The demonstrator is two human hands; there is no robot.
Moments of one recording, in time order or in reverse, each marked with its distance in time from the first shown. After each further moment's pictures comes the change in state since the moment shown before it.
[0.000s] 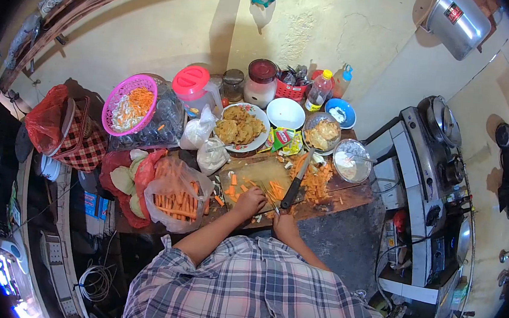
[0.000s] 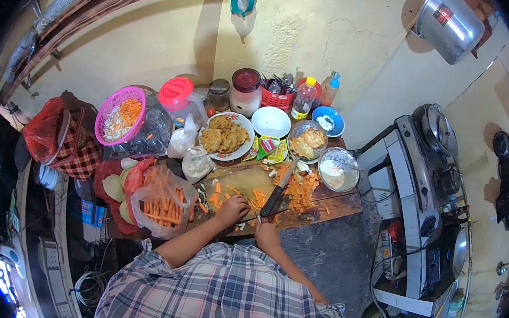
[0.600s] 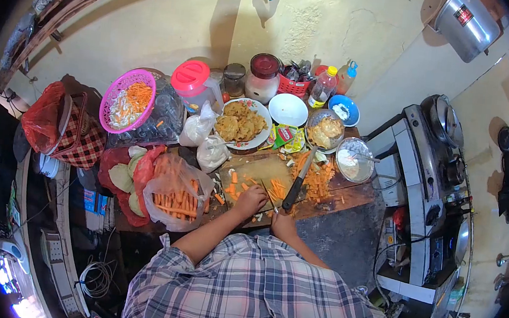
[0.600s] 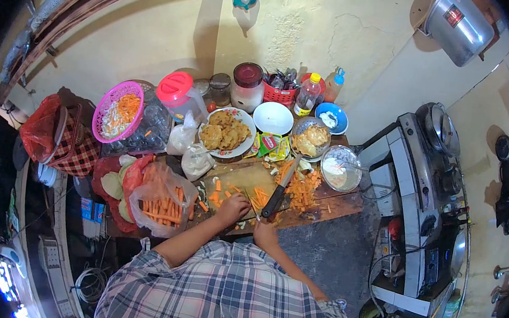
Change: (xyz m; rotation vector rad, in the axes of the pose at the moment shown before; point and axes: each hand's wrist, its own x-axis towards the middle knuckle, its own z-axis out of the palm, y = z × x) left_hand 0.001 -0.003 0.000 -0.027 -0.004 -0.006; right_hand 0.003 -0.006 0.009 -0.033 0.002 0.007
